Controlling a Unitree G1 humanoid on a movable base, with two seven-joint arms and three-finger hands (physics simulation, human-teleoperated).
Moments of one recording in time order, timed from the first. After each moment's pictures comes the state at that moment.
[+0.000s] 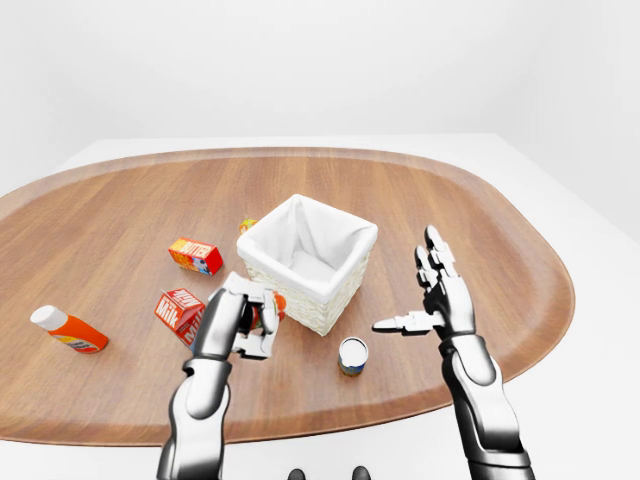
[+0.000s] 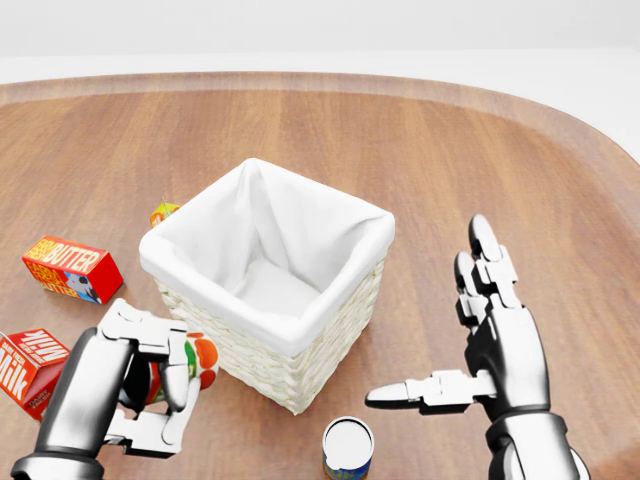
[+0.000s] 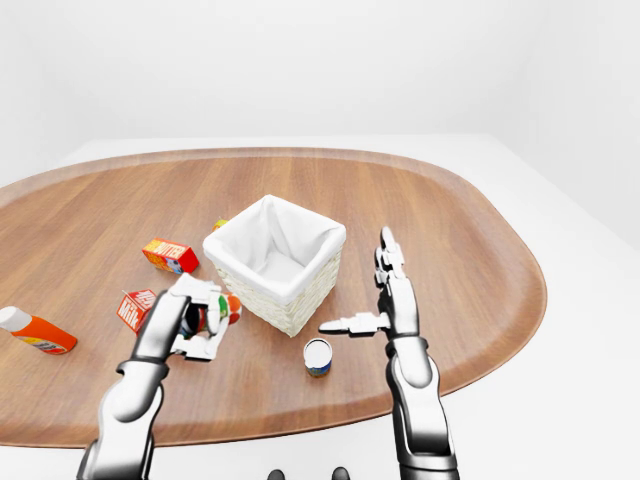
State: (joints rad) left arm 0.14 0.04 0.00 -0.40 0.54 0.09 -0.17; right arm 0.03 -0.02 -0.05 -0.23 0.03 0.09 0.08
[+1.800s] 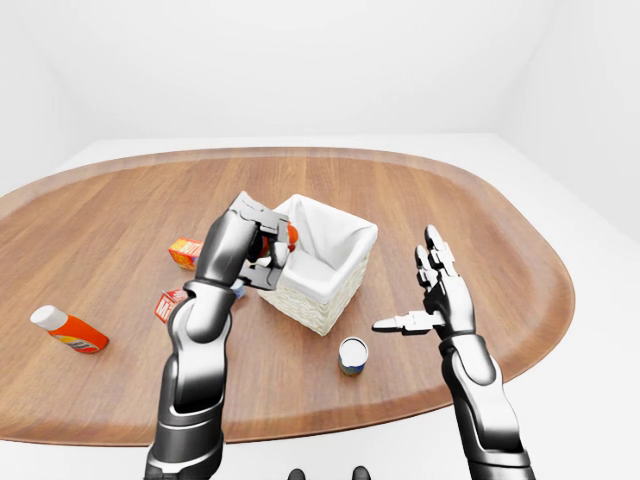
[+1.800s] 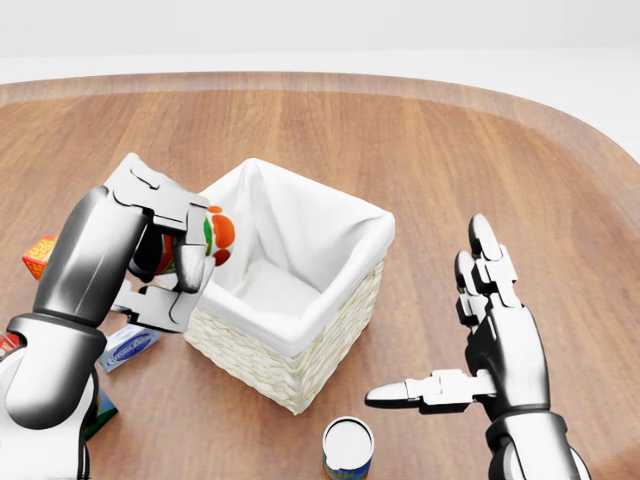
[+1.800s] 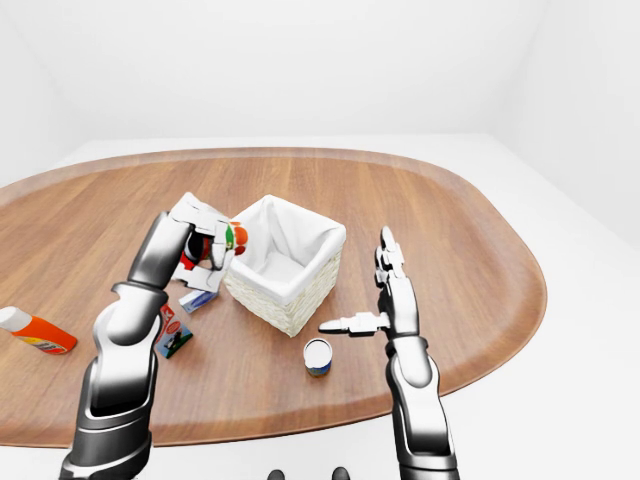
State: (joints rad) left arm -0.28 0.10 0.04 -0.36 0.58 0.09 -0.28; right arm 0.03 -0.02 -0.05 -0.23 0.02 0.09 0.07
